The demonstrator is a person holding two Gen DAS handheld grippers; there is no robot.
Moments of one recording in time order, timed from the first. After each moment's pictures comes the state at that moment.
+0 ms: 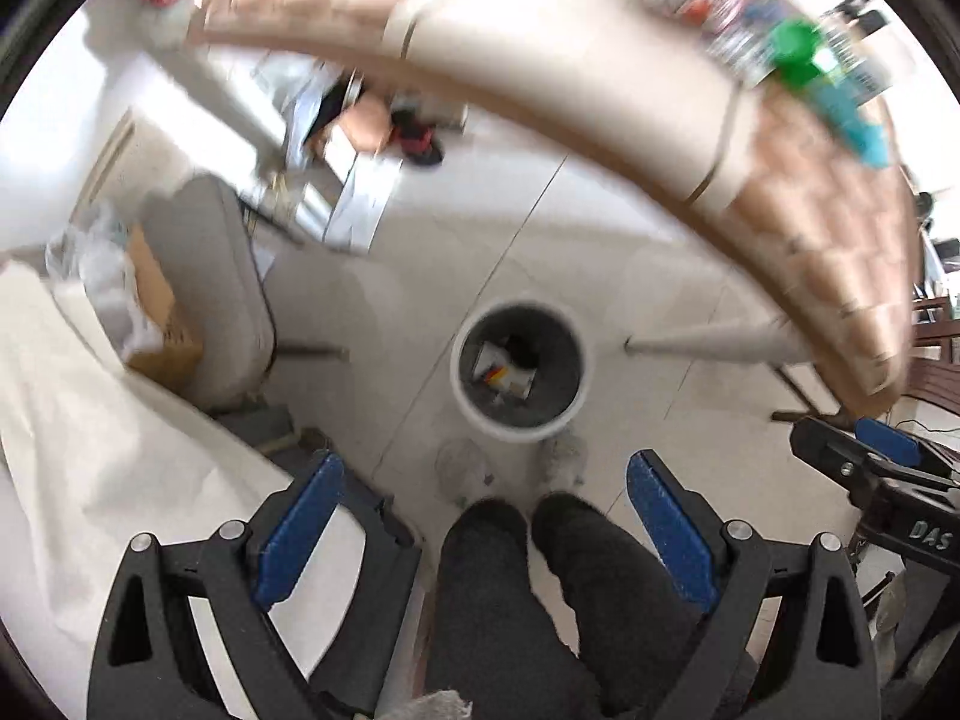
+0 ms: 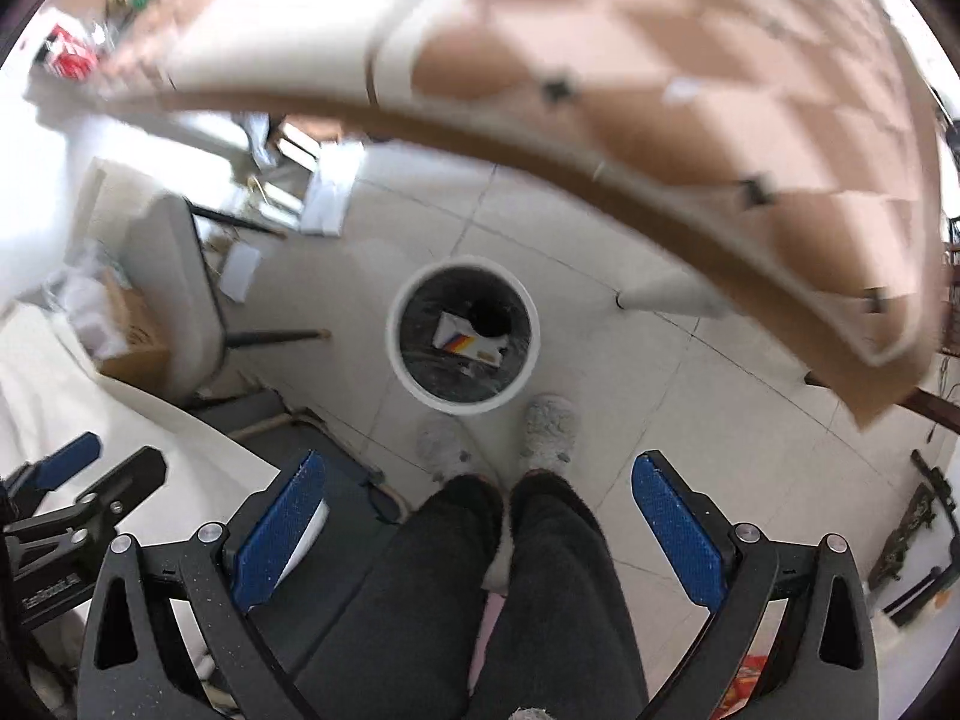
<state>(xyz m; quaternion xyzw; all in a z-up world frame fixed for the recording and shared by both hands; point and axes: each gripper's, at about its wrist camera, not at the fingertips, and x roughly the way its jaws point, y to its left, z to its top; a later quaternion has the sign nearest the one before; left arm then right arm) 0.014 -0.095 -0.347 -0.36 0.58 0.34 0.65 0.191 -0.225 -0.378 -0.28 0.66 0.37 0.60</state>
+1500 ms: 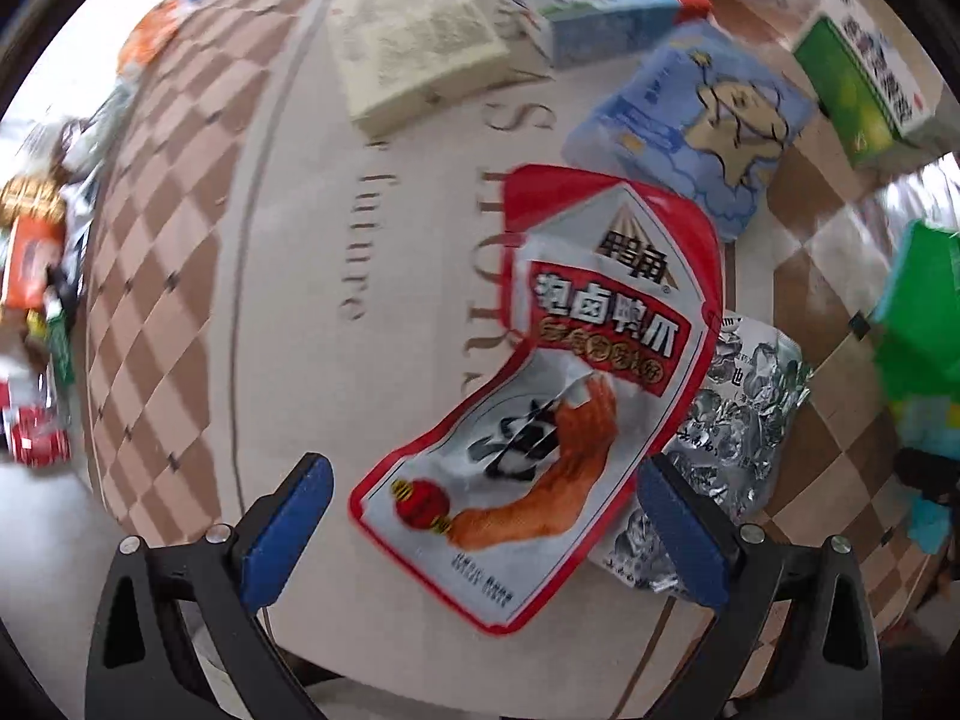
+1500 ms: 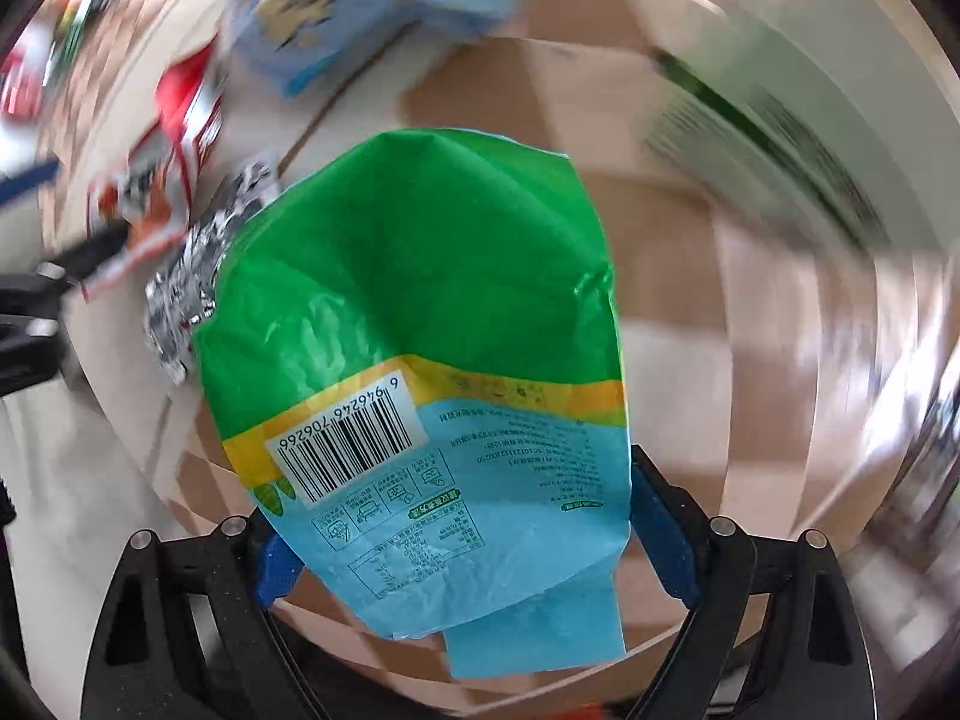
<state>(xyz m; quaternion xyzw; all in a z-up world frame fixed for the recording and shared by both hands) 0.368 0.085 -0.405 -0.15 0.70 0.25 0.65 0.487 -0.024 -0.394 -0.38 0.67 0.39 0.51</state>
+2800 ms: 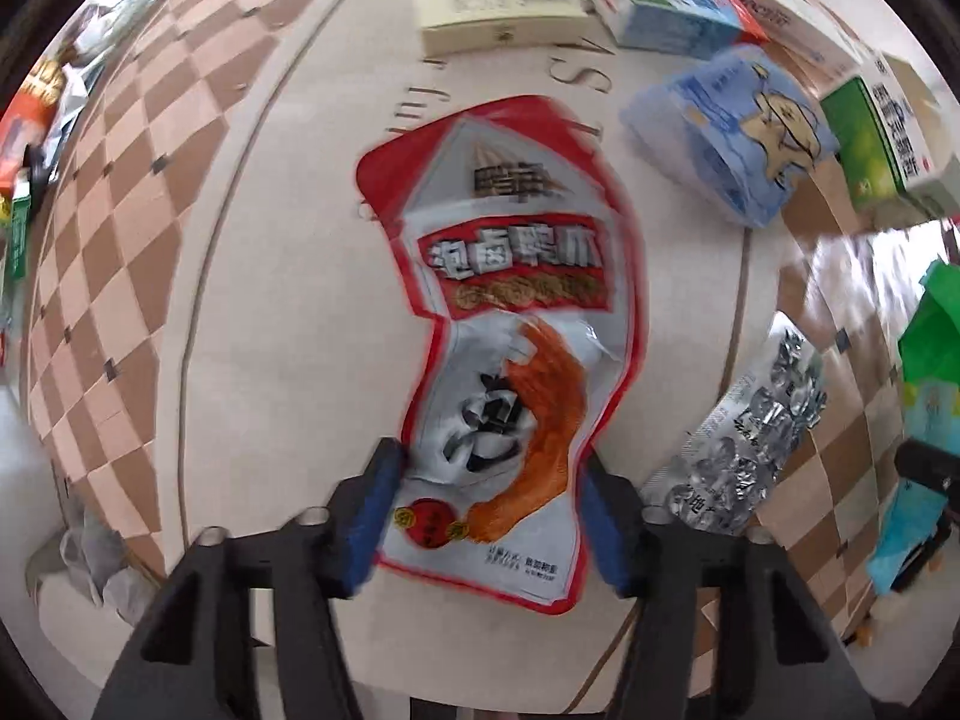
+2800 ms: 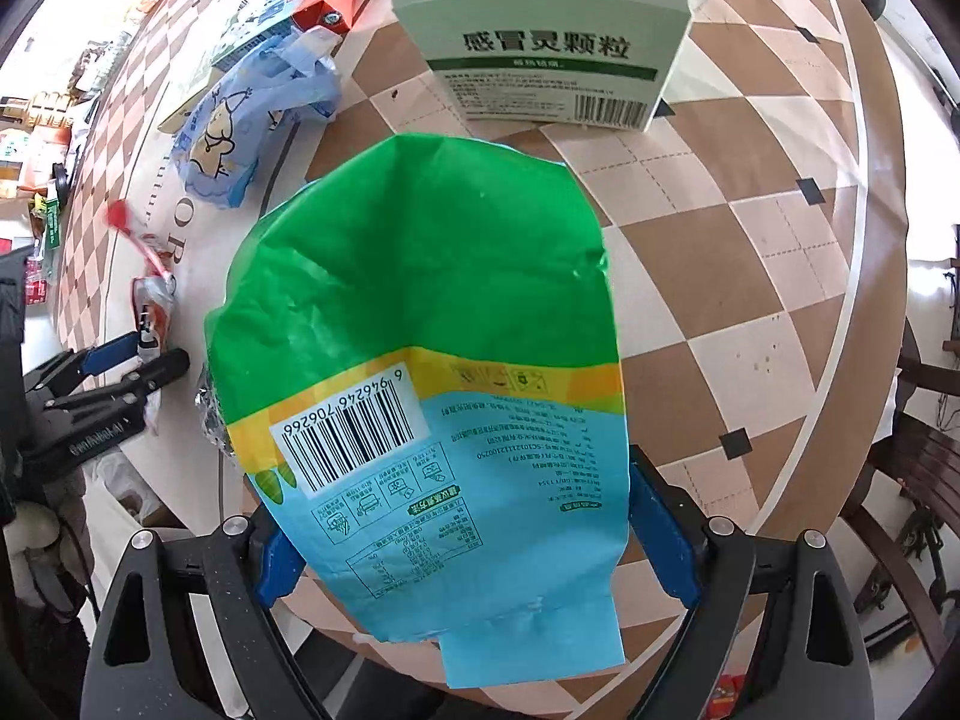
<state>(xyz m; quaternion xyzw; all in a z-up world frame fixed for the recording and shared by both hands) 0.292 0.068 -0.422 -0.28 0.65 0.27 0.65 0.542 -0.116 -0.373 -0.25 0.70 0.34 0.58</state>
